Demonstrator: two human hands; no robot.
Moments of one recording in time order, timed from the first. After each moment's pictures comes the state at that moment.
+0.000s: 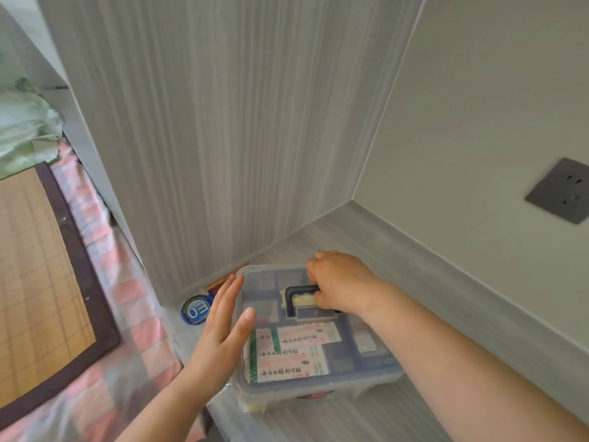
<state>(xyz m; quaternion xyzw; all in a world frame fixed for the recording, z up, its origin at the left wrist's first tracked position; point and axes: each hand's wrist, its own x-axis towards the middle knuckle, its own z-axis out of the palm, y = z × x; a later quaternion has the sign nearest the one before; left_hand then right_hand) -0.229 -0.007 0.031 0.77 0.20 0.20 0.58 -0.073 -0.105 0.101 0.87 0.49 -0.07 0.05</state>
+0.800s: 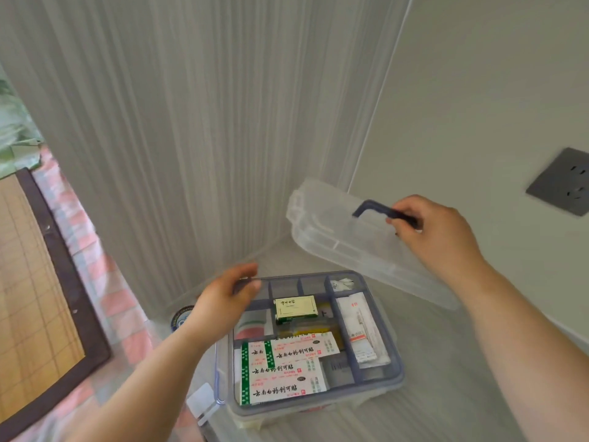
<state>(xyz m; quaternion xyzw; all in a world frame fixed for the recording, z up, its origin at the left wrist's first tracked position) -0.166 0.035 0.034 0.80 0.24 0.13 0.53 -0.010 -0.172 0.145 0.90 0.30 0.12 -0.28</state>
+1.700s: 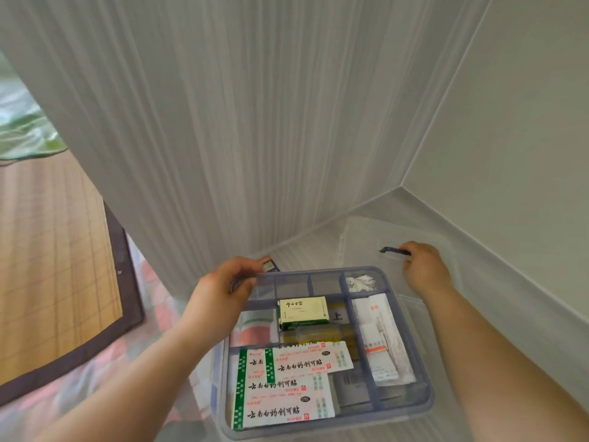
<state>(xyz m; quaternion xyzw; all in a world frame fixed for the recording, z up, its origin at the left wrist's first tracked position) -0.171 0.043 0.026 0.82 0.30 0.21 0.43 0.091 -0.131 -0.010 0.94 0.23 -0.06 -0.22</state>
